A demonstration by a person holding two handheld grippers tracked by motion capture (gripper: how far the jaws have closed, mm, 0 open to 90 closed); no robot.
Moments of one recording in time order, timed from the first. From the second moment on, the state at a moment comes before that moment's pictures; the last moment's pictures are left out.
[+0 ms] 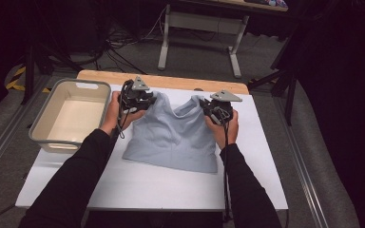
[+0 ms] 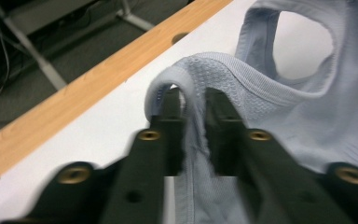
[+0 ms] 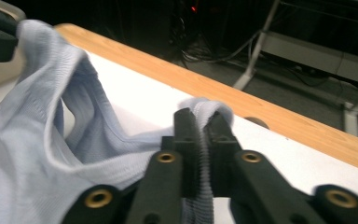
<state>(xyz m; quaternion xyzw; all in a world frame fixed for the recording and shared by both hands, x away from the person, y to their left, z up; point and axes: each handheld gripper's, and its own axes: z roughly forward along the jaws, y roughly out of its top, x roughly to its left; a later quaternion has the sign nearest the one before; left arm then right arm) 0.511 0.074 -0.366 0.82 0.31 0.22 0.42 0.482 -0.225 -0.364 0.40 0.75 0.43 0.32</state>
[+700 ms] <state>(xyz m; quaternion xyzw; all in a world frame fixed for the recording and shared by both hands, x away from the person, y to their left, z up) 0.458 0.081 -0.425 0.87 0.28 0.21 0.36 0.434 -0.283 -0.401 0.42 0.75 0.43 0.28</state>
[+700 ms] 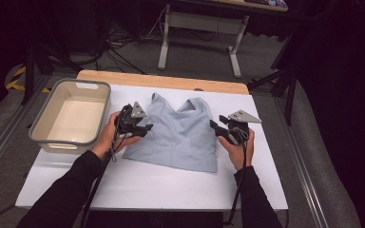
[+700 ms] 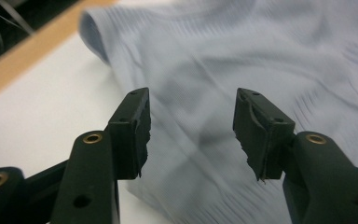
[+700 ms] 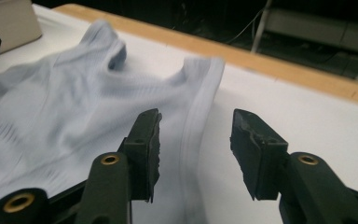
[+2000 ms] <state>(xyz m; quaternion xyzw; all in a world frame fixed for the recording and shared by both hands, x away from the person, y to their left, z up) 0.390 0.128 -0.458 0.88 0.27 0.13 0.37 0.430 -0.280 -0.435 0.43 0.76 0.41 0.24</state>
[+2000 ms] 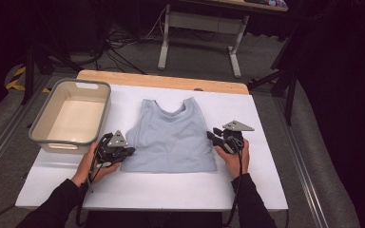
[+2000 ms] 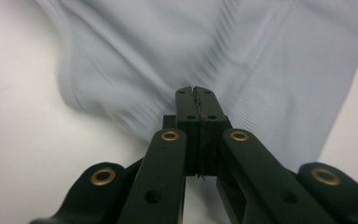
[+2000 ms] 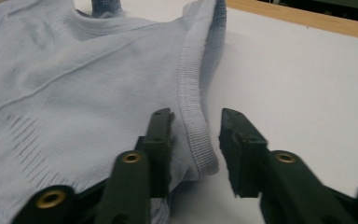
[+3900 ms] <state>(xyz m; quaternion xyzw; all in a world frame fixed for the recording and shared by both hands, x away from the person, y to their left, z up) 0.427 0.101 -0.467 0.86 0.29 0.20 0.37 0.427 -0.291 -0.433 0.43 0.77 0.40 0.26</state>
